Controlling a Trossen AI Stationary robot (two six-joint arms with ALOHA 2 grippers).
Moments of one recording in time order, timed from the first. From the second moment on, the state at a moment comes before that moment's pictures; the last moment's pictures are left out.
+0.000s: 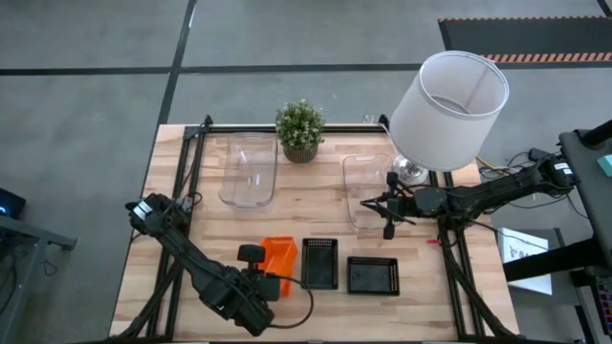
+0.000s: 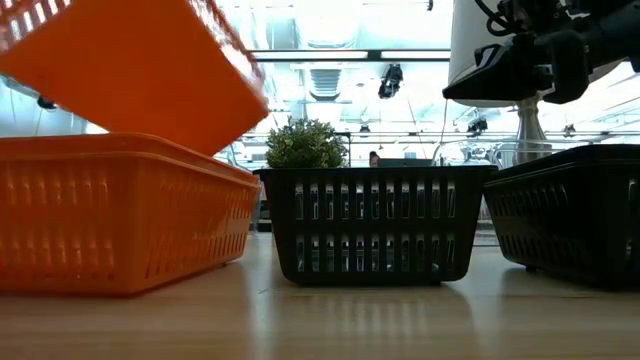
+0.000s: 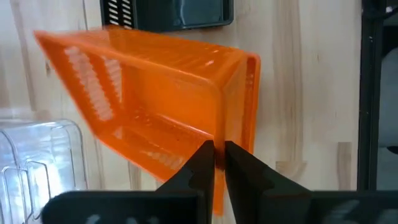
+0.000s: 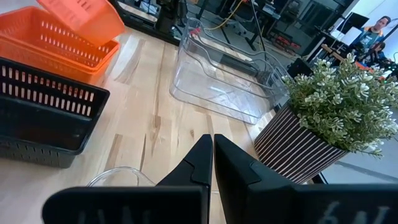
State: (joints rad) left arm -0.71 1.90 1.90 -1.44 -0.29 -0.62; right arm 0.17 0.89 0.33 0.29 0.31 -0.35
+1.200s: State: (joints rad) left arm -0.58 1.49 1.05 -0.29 -0.59 0.32; right arm 0.19 0.89 0.33 0.32 0.25 -0.25
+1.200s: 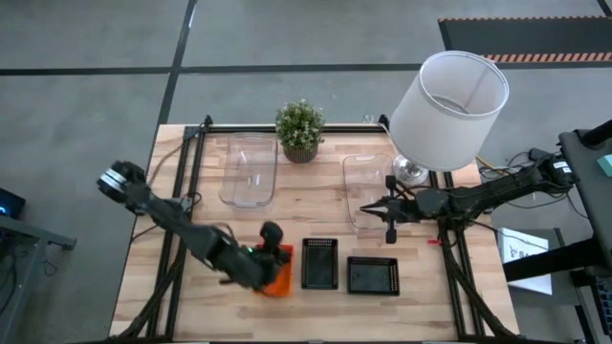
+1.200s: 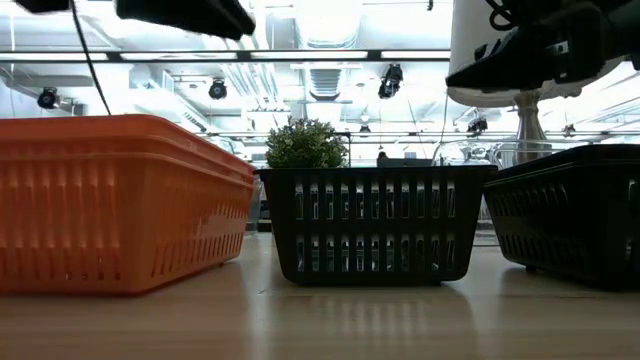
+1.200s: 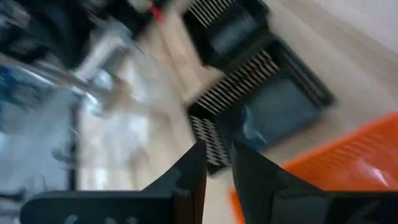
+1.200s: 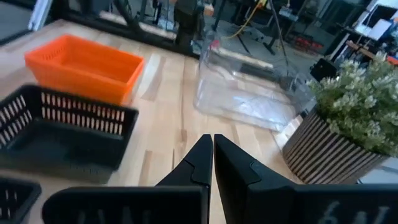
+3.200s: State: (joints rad) left arm -0.46 0.75 0.41 0.42 -0.60 0.82; right arm 0.42 1.90 1.59 -1.03 0.17 -0.82
